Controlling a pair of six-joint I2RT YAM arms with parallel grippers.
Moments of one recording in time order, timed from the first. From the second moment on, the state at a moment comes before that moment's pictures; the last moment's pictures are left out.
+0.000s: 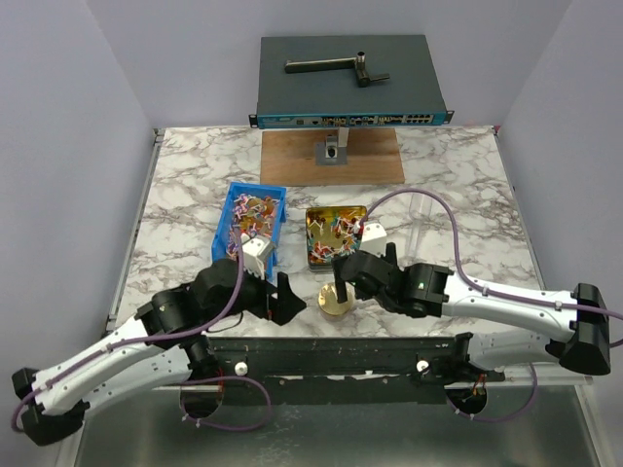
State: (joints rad) left arm -0.93 0.56 0.68 -0.61 0.03 -0.58; right arm 1.21 1.21 0.95 -0.65 0.58 0.74
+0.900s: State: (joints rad) left arm -1.48 0.98 0.44 -0.17 -0.52 -0.76; right arm 1.20 1.07 0.87 -0.70 0.60 0.73
